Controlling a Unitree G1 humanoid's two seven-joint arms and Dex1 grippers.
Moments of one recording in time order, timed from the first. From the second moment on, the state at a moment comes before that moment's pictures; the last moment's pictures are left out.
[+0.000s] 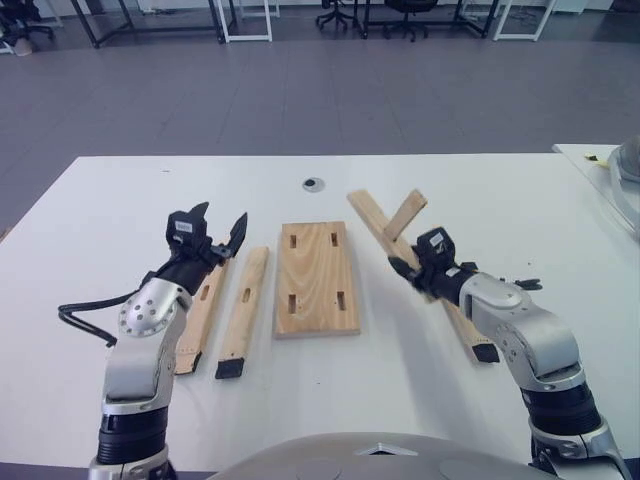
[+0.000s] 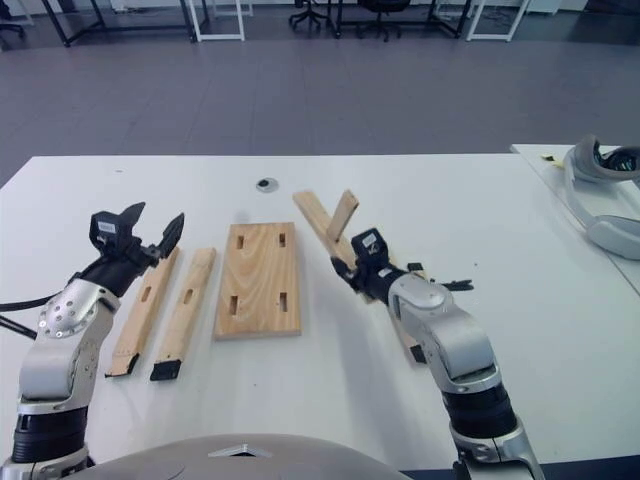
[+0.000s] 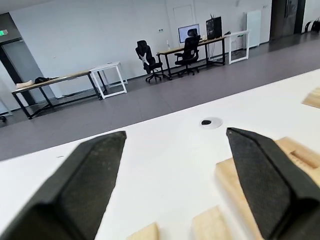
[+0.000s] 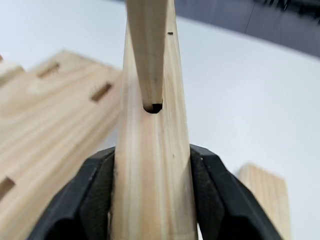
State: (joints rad) left arm -0.02 0.27 0.20 -0.43 -0.33 0.39 -0.30; right arm -0.16 -0.40 0.12 -0.44 0.30 0.82 0.32
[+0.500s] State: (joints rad) left arm -0.10 0.14 0.29 -0.57 -1.18 0.71 -0.10; right arm -0.34 -0.32 0.26 -0.41 0.29 0.56 0.54
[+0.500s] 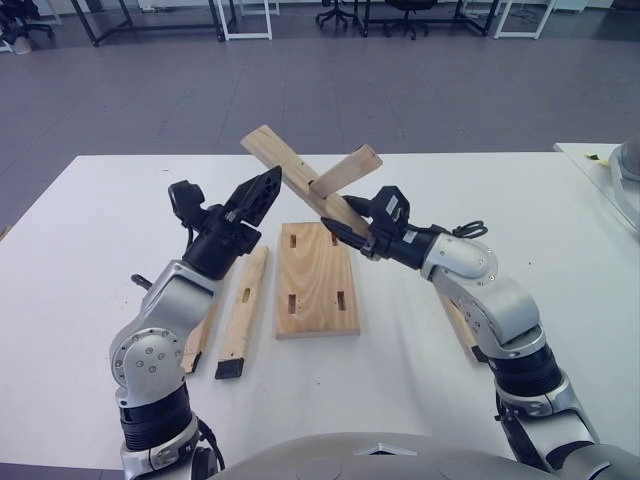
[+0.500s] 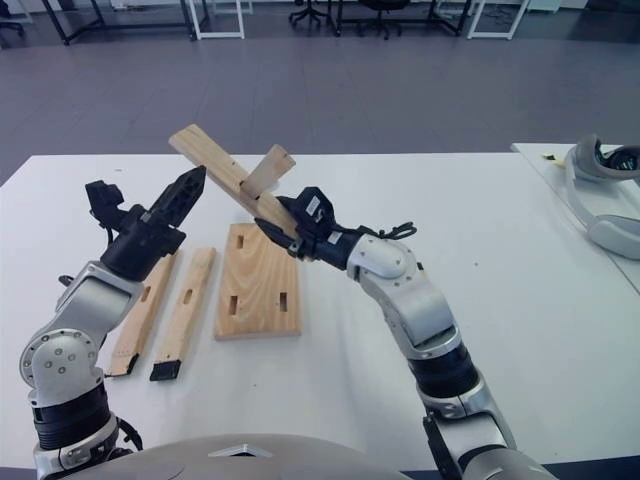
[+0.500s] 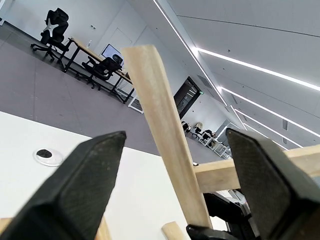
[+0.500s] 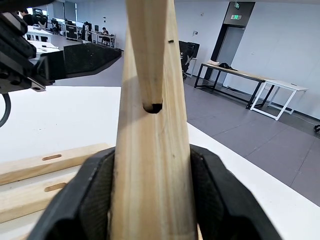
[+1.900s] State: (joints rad) left arm 0.33 0.16 0.30 -0.90 -1.17 0.53 0.46; right arm -0.18 -0.50 0.34 -0.30 0.11 0.34 0.70
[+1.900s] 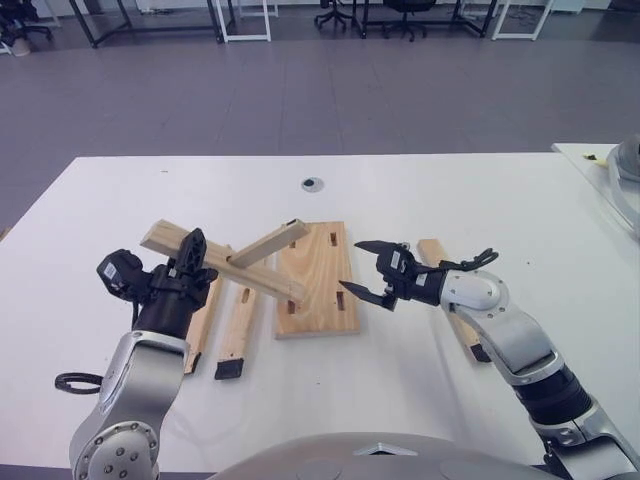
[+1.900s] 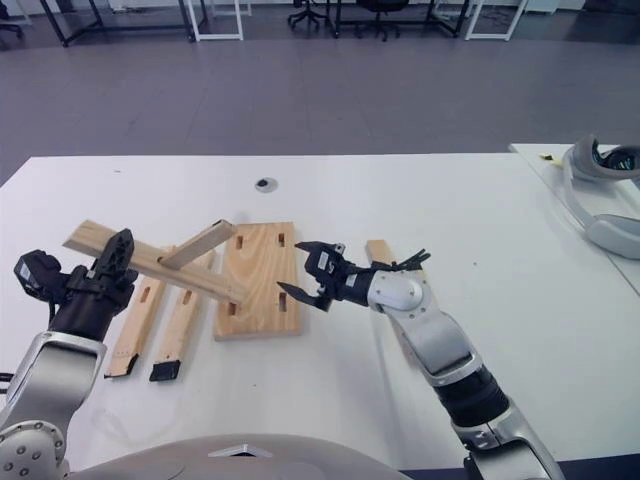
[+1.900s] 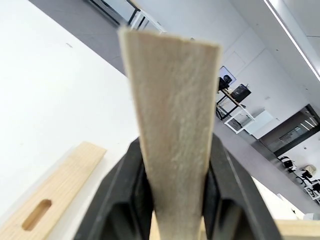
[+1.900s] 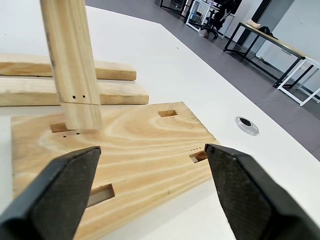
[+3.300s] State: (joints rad) left arm 0.34 0.26 0.20 -0.98 -1.15 0.52 0.66; right arm -0.14 -0.39 0.36 -0.21 0.00 0.28 0.64
